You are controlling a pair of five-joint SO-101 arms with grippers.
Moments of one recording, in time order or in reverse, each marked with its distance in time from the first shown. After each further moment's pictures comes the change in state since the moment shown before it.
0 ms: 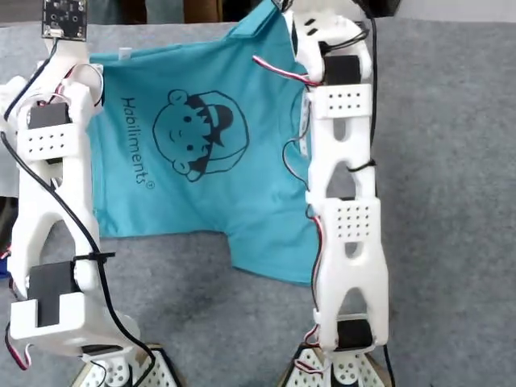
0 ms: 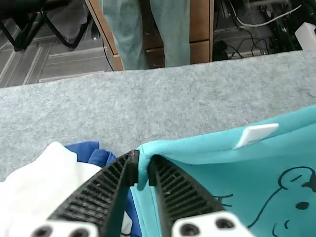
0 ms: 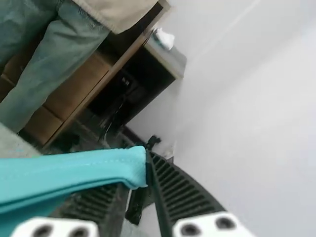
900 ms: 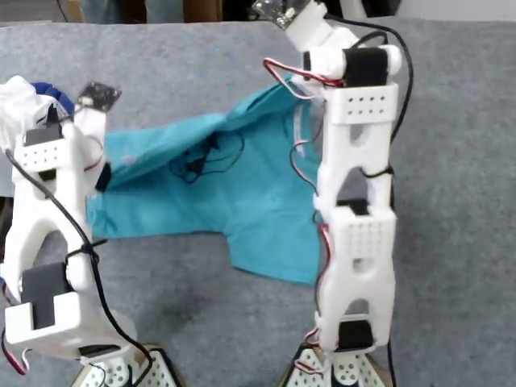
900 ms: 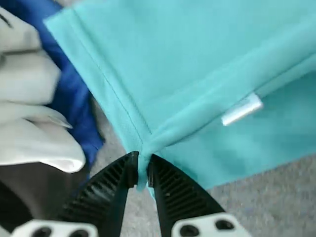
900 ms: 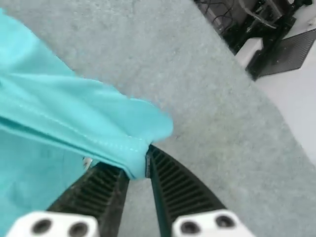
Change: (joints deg) left arm -4.9 0.0 14.8 34.3 -20.7; right arm -0.4 -18.9 8.1 57.5 0.0
